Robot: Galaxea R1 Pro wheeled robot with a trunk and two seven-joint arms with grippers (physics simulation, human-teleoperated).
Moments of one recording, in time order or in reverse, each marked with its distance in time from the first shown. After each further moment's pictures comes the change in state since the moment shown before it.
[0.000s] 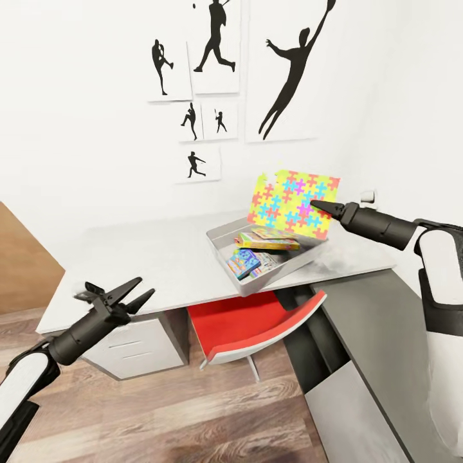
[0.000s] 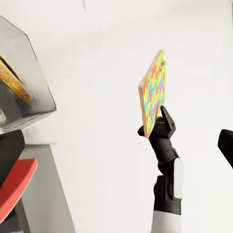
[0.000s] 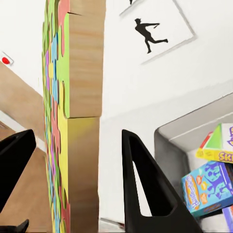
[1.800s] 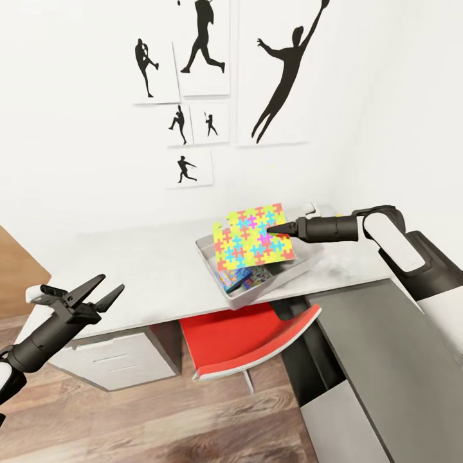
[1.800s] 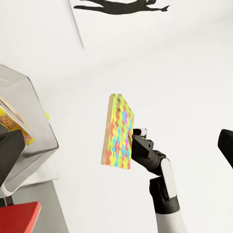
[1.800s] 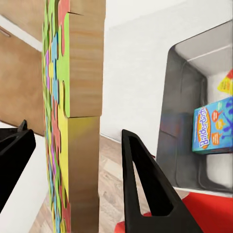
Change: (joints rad) left arm 0.064 0.026 0.171 0.001 0.004 0.016 -0.090; right arm -0.267 -0.136 0.640 0.290 -0.292 0.004 0.007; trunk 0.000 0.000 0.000
